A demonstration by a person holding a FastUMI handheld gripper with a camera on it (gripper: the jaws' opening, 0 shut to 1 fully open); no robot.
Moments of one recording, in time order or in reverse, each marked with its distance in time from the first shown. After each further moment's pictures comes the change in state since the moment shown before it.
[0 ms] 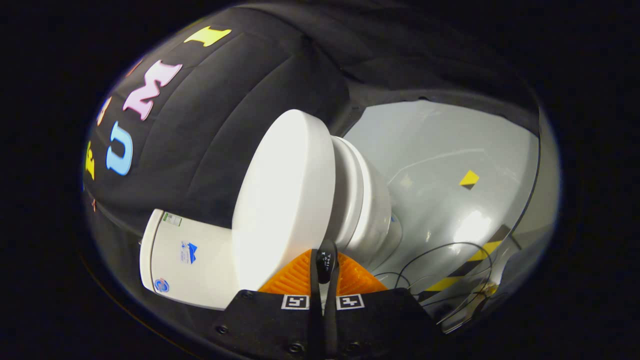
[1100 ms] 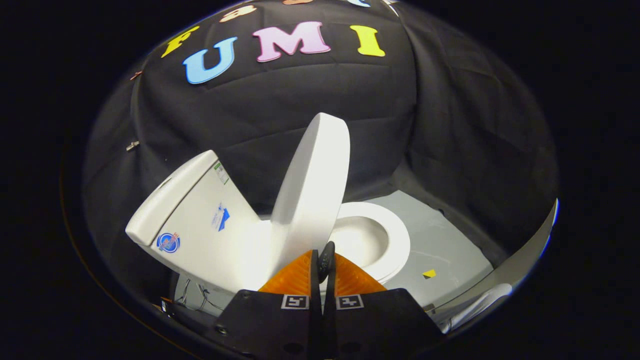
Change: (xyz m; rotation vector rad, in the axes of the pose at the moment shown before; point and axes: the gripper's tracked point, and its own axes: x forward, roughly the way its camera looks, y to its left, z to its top) arm -0.119 0.224 -0.006 -0.661 -0.219 -0.059
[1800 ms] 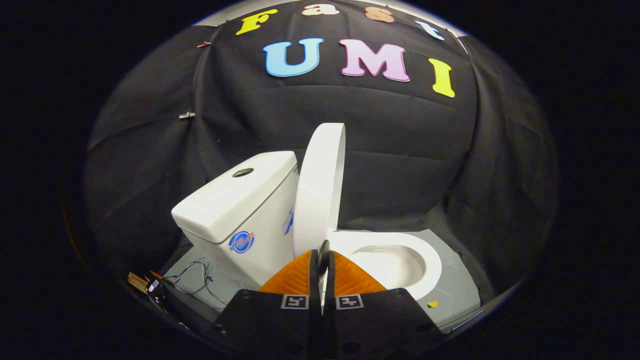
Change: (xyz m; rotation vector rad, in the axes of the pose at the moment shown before) arm -0.028 0.145 0.009 -0.233 -0.091 0.181
